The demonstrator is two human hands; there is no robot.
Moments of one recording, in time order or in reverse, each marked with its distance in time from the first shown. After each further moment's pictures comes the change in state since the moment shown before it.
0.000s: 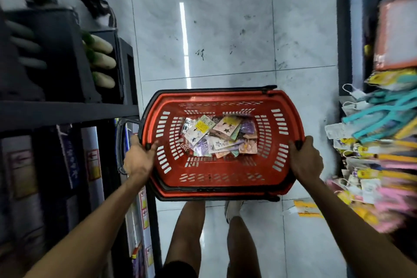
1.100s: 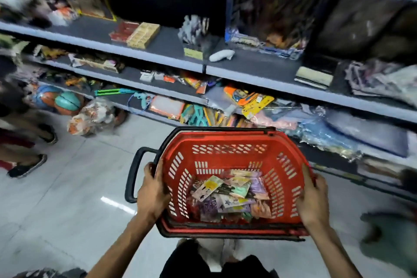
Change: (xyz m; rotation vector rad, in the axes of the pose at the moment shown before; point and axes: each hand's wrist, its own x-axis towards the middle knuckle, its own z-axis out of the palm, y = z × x) left_hand -0.496 0.199 -0.068 0.726 -0.154 1.573; right_hand -0.445 0.352 -0.193 0.496 0.649 0.551
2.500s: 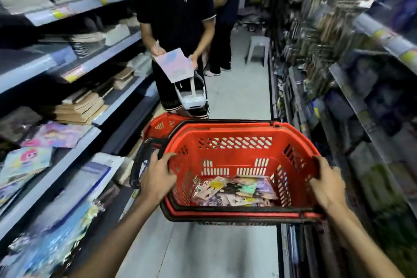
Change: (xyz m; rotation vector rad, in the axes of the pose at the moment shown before) left_hand -0.299 0.575 0.200 0.169 -0.509 1.584; right_hand -0.512 0.278 -0.212 0.162 0.872 1.574
